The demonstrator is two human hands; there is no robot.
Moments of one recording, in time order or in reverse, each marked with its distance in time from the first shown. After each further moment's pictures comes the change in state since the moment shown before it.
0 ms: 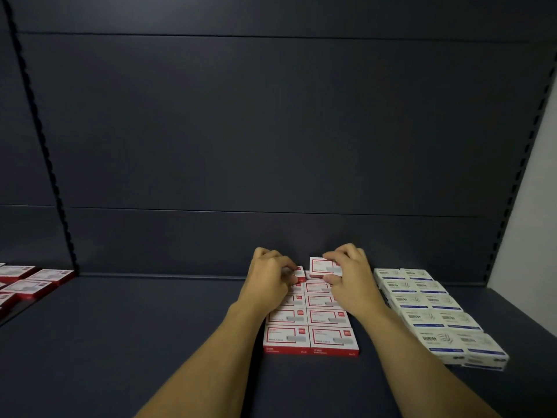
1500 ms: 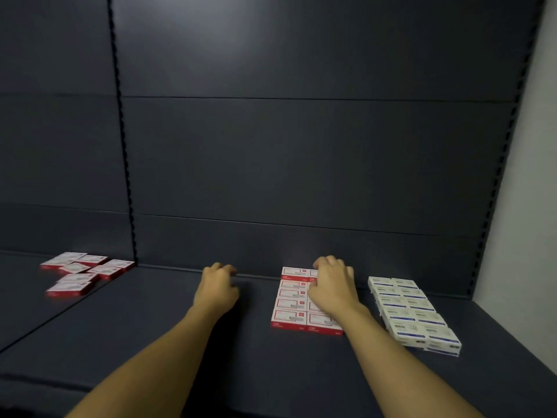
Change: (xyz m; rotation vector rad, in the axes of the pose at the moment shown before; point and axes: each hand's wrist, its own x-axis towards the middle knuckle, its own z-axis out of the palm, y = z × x) left_hand -0.077 -0.045 -0.096 0.164 -0.001 -0.386; right_hand -0.034 -0.072 -0.041 -0.239 -0.124 -0.042
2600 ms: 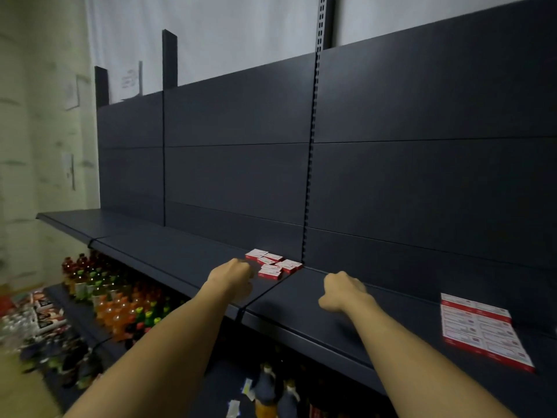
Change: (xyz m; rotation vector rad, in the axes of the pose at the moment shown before) left_hand -0.164 -0.197 -0.271 0.553 -0.061 -0.178; right_hand -0.099 -0.313 -0.043 -0.130 -0.434 -0.370
